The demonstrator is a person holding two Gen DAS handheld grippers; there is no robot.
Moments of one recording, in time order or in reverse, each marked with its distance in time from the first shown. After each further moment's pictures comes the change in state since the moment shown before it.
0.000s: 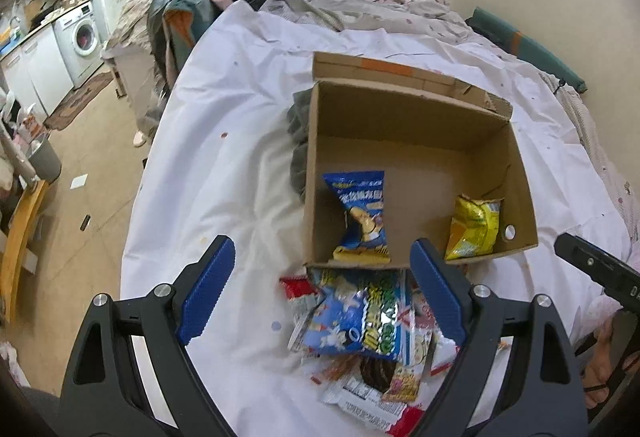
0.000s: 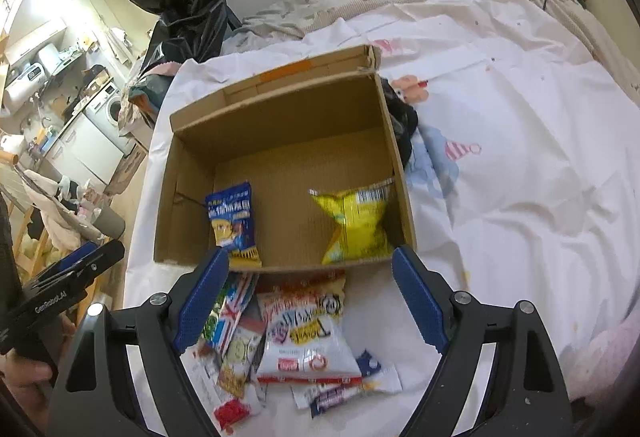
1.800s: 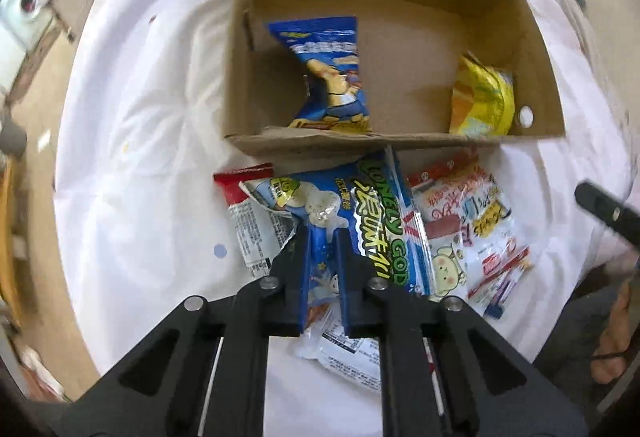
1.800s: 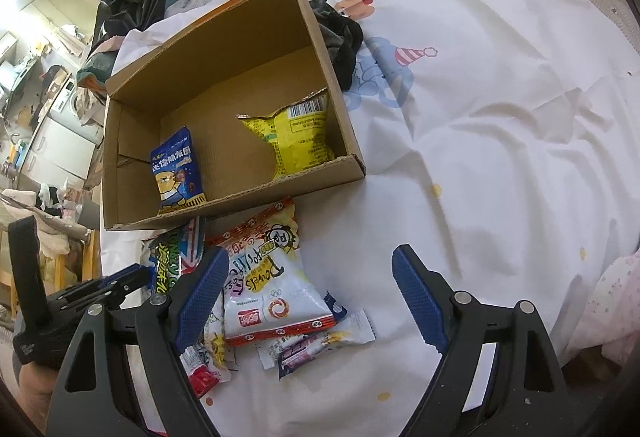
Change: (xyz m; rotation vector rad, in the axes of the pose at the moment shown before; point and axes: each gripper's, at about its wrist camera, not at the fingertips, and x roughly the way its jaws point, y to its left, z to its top) left arm 0.077 -0.028 -0.037 0.052 0.412 -0.103; right arm 0.024 -0.041 -0.030 0.158 0.192 -0.073
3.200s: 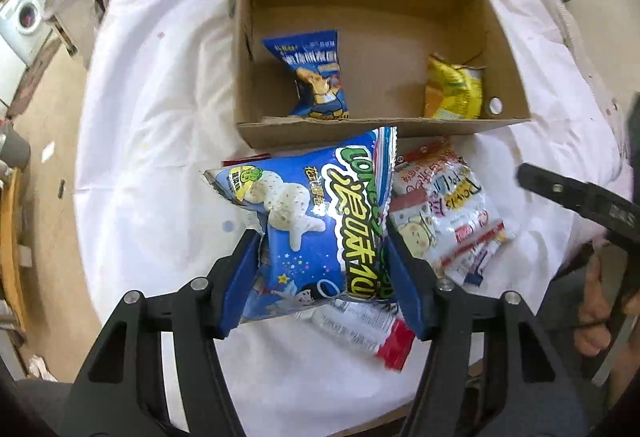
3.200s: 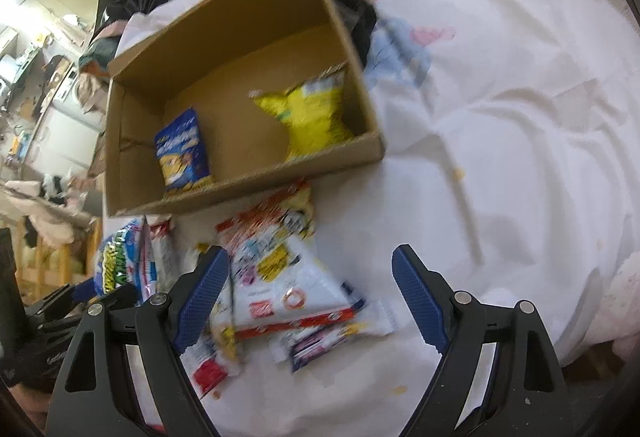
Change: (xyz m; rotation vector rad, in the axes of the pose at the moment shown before) left arm -0.047 -0.002 -0.033 0.080 -0.052 0.031; right arm 0.016 0.010 -0.005 -0.005 0.095 0.056
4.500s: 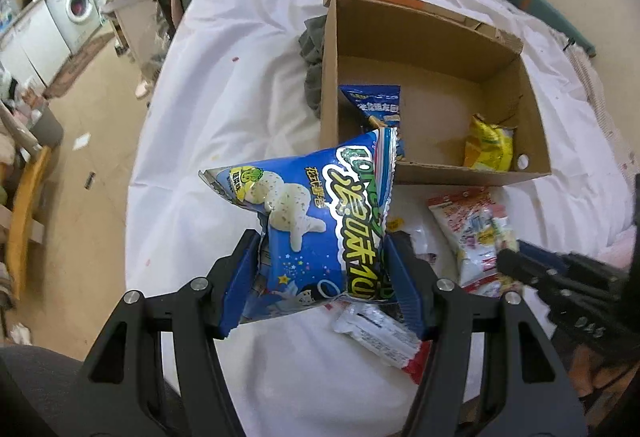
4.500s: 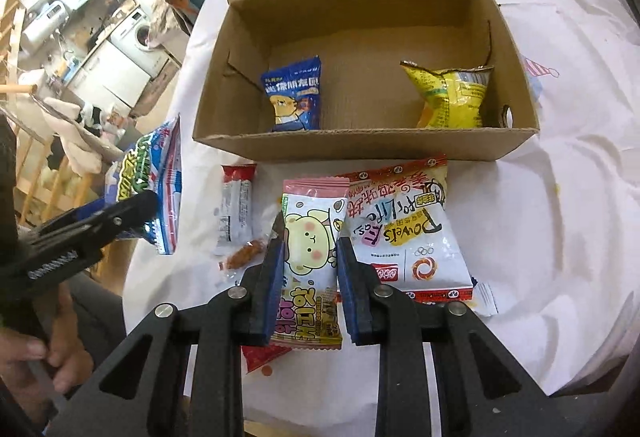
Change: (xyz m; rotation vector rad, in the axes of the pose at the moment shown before) left arm -0.024 0.034 -0.007 -0.133 -0.155 0.102; right arm 0.002 0.082 -0.036 -0.270 -0.014 0.075
